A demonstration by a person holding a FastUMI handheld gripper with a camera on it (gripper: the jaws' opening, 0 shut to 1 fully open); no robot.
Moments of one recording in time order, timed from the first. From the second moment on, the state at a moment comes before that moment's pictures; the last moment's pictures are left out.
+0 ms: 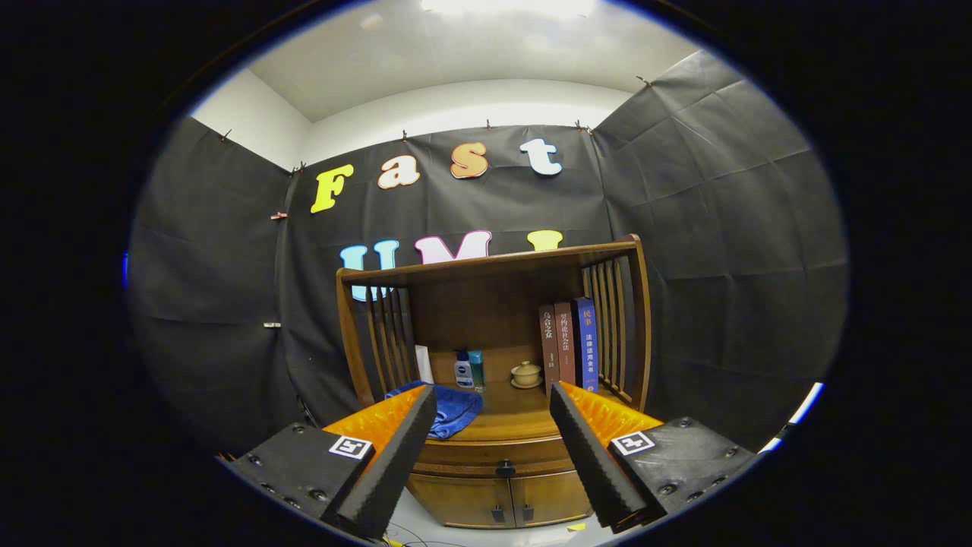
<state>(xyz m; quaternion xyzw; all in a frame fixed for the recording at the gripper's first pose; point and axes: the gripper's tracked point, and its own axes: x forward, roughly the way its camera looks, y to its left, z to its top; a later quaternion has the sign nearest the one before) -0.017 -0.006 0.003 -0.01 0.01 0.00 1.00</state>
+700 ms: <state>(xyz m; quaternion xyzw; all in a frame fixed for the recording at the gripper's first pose) 0.026 -0.017 -0.073 -0.01 0.06 -0.01 1.00</state>
